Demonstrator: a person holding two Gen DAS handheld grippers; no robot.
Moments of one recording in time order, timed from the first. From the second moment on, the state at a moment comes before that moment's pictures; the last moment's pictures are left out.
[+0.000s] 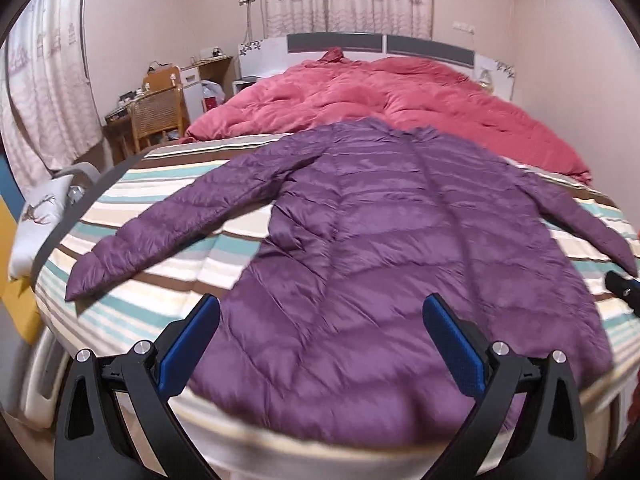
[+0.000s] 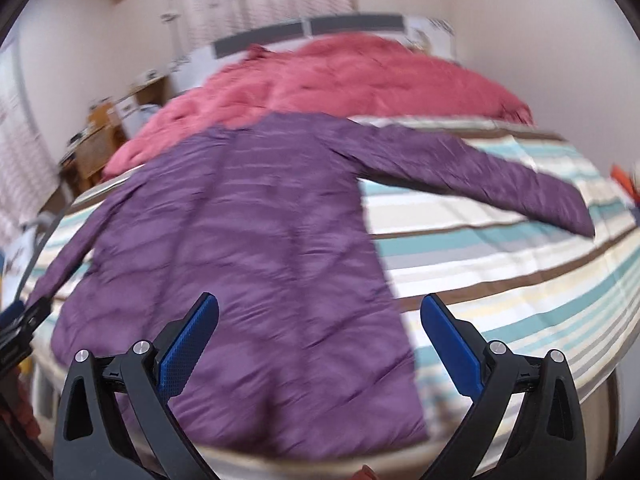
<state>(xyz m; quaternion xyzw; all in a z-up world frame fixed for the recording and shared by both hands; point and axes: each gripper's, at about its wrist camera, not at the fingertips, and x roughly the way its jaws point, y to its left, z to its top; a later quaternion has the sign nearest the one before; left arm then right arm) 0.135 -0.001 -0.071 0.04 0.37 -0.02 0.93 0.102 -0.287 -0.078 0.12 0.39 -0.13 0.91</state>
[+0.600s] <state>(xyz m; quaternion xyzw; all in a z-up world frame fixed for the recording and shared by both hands) 0.242 -0.004 -0.104 0.04 0.39 0.02 0.92 0.159 -0.468 -0.129 0.33 0.36 -0.24 0.84</state>
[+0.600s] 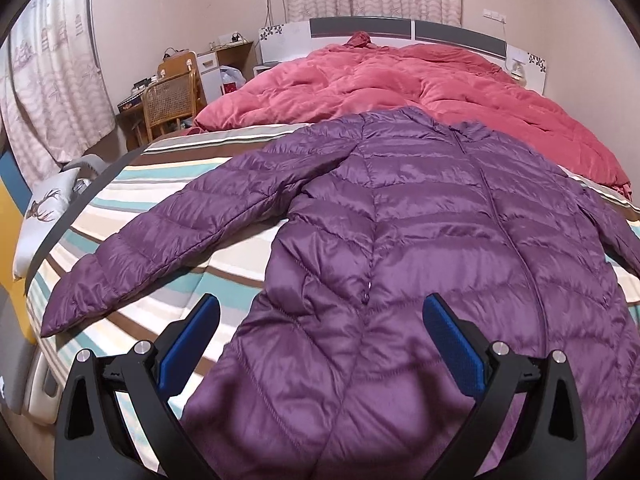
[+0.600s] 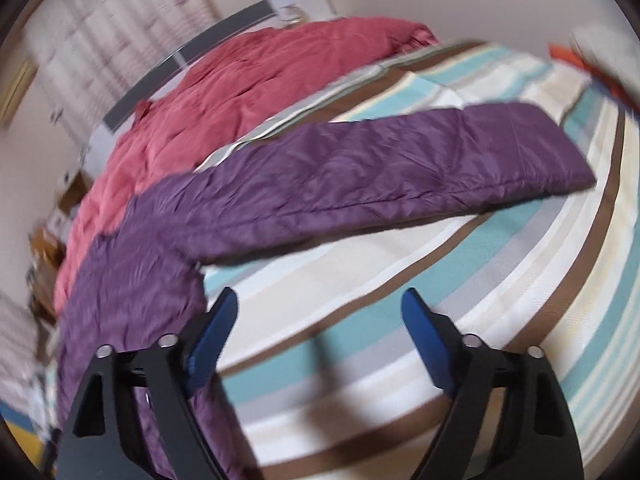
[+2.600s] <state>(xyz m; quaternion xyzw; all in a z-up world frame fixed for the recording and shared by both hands) 0.290 0.030 -0.167 -0.01 0.45 0.06 0.89 0.297 -0.405 -0.074 0.06 0.30 -0.24 0.92</state>
